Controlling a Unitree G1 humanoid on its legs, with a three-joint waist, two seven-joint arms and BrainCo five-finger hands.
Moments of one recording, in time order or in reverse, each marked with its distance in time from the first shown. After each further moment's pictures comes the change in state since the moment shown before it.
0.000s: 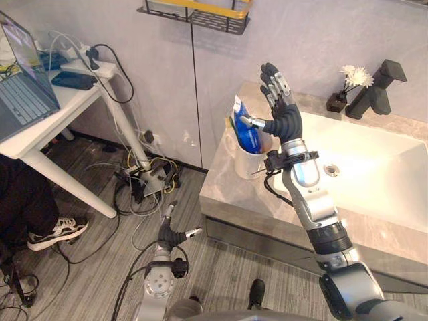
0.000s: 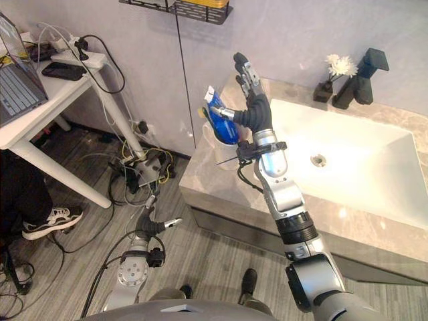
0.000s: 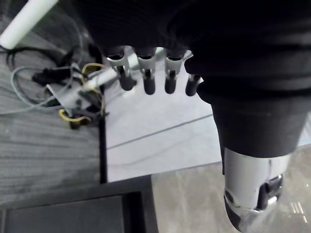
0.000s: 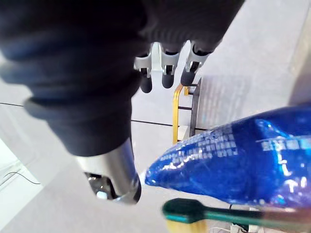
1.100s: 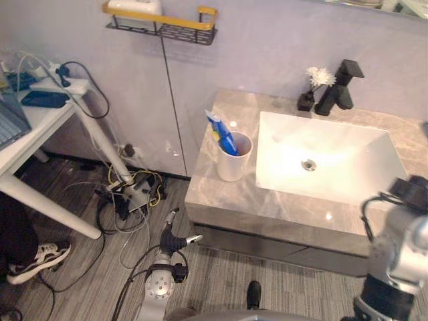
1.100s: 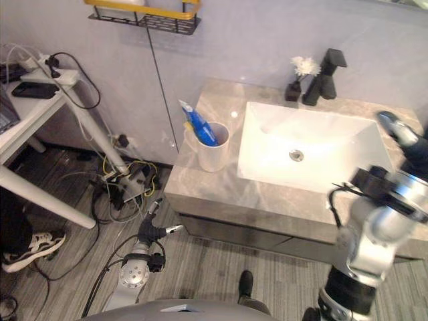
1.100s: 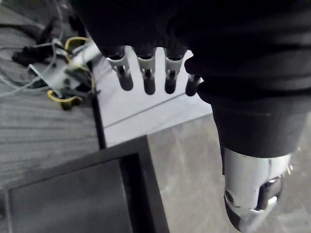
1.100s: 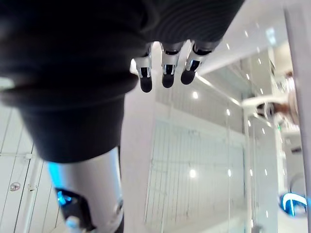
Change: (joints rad) left arm -0.017 -0.001 0.003 0.095 0.037 -0.002 -0.020; right arm 0.442 0.036 -0.736 -0.567 0.078 -0.157 -0.114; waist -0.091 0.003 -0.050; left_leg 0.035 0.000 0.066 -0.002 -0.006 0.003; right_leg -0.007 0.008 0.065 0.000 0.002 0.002
